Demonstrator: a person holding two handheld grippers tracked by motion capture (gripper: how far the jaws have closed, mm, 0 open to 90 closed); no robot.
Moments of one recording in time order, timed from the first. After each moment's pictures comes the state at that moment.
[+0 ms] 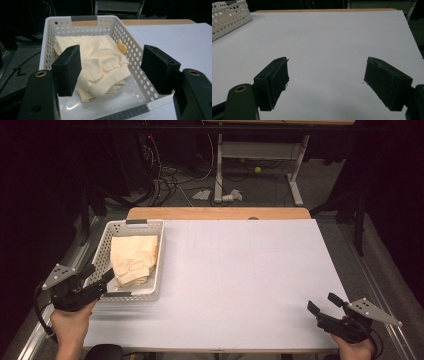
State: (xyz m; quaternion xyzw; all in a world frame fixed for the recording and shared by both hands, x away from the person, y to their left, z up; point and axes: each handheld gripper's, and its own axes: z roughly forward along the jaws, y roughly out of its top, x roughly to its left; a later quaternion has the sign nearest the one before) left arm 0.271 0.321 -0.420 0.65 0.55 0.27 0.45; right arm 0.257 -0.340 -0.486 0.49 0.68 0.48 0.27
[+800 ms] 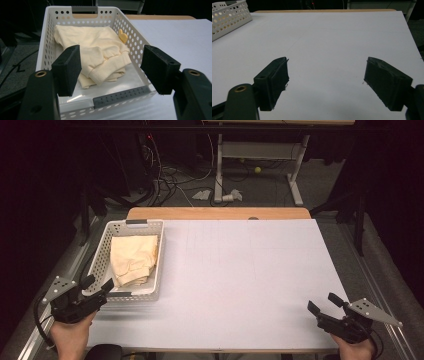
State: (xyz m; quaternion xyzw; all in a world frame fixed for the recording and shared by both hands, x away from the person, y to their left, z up) left arm 0.255 0.323 -0.442 0.65 0.55 0.27 0.46; right arm 0.256 -0.341 -0.485 0.49 0.68 0.48 0.27
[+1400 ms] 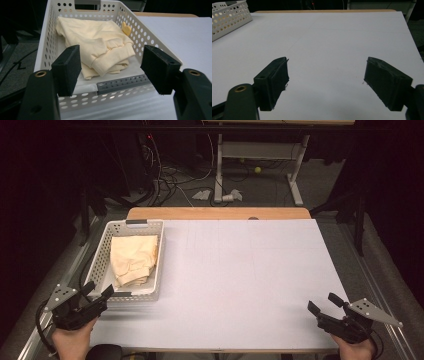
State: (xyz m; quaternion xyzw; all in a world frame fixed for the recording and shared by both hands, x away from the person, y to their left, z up) left arm 0.246 0.328 -0.462 0.64 0.56 0.27 0.46; right arm 0.256 -0.341 -0.485 0.49 0.67 0.48 0.28
